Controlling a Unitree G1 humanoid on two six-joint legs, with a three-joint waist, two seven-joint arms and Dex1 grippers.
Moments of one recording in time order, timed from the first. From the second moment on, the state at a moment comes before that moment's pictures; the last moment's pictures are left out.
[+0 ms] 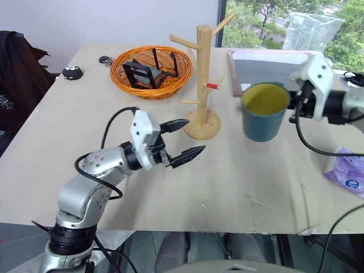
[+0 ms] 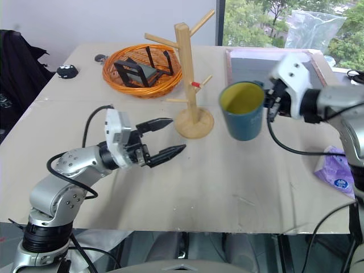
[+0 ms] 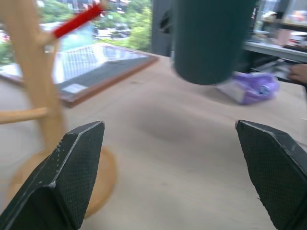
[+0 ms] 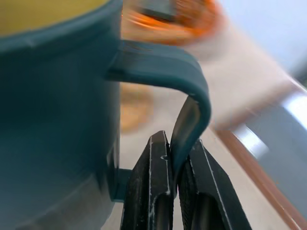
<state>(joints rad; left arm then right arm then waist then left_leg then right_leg) -0.20 0.60 0.09 -0.53 -0.66 0.51 -0.76 -0.86 -0.92 0.13 -0.25 0.44 0.81 1.00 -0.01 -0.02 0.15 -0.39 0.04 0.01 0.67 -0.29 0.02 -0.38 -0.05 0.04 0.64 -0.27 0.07</state>
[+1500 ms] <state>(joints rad) -0.12 0.54 0.23 -0.50 -0.74 0.47 -0.70 -1.37 -0.65 0.55 0.01 0.22 1.19 0.99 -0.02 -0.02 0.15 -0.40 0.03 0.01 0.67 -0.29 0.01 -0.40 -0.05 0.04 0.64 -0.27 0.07</state>
